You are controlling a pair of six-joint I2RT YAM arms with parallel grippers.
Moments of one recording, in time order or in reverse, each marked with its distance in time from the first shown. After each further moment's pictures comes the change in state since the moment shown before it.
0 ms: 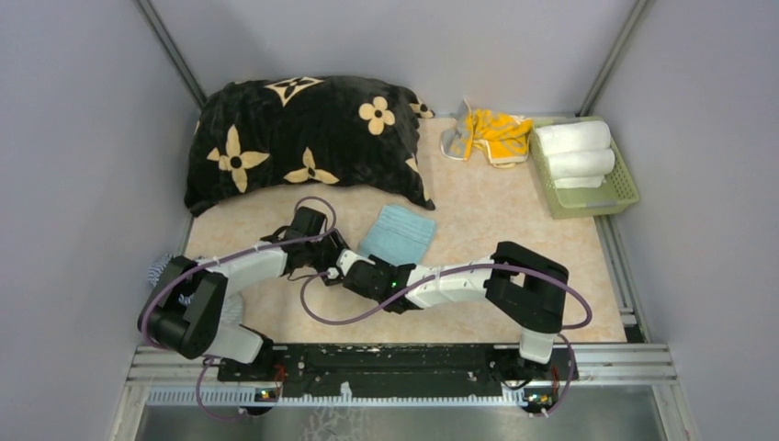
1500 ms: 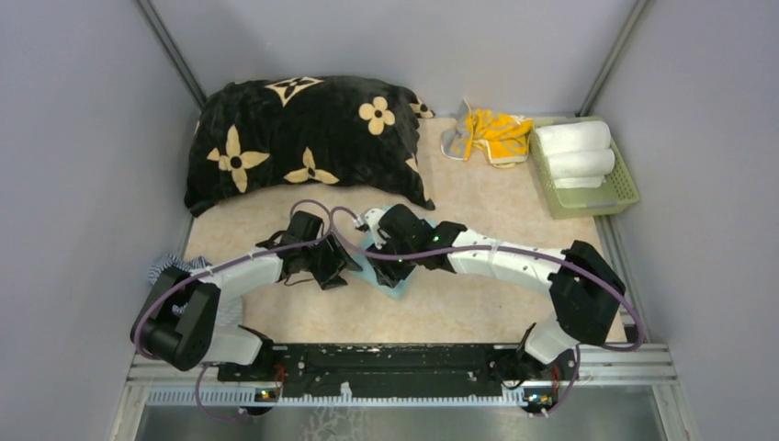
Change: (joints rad) left arm -0.002 -0.069 -0.042 -0.020 -0.028 0.006; right arm -0.325 -0.241 0.035 -0.126 -0.733 0.174
